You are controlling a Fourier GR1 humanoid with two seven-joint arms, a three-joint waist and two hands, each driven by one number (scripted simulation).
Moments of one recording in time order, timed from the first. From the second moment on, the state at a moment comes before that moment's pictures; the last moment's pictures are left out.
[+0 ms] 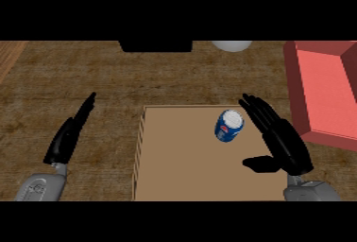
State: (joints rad) left arm -0.14 0.27 -0.04 -1.35 -0.19 0.01 -0.03; right arm -0.09 -0.17 0.14 -1.61 0.90 0.00 -0.21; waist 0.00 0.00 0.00
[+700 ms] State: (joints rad) left arm -0.12 0.23 0.01 -1.35 -0.25 -0.04 -0.04; right arm -0.19 -0.11 0.15 -1.47 0.95 0.01 -0.23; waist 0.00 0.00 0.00
